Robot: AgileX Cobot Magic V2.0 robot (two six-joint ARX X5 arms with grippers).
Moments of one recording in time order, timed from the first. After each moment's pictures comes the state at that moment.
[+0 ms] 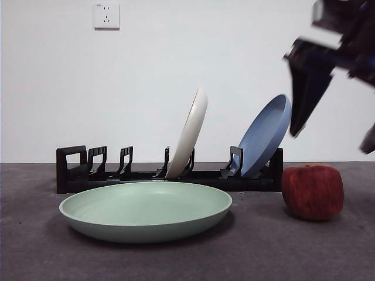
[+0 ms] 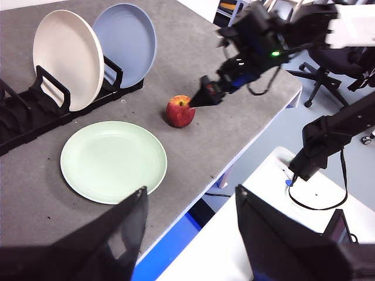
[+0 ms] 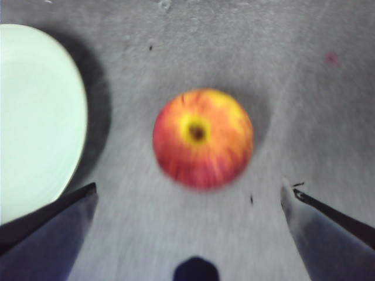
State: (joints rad) left arm -1.07 0.53 1.41 -1.33 -0.11 -0.36; right arm 0.44 1.21 0.83 -0.61 -0.02 0.29
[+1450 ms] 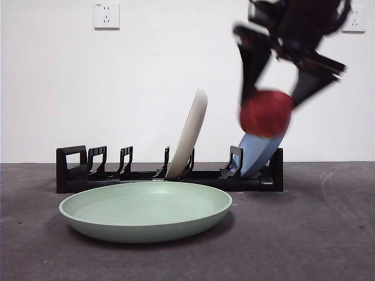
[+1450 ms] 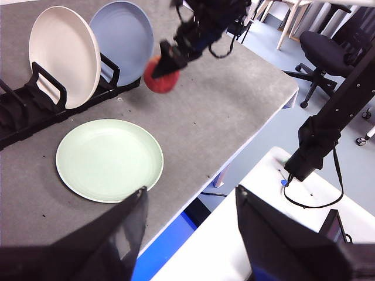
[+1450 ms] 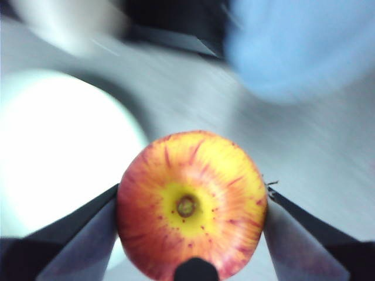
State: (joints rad) left arm -1.07 0.53 1.41 -1.33 -0.10 -0.37; right arm 0.45 1.57 1.35 -0.81 -0.17 0.16
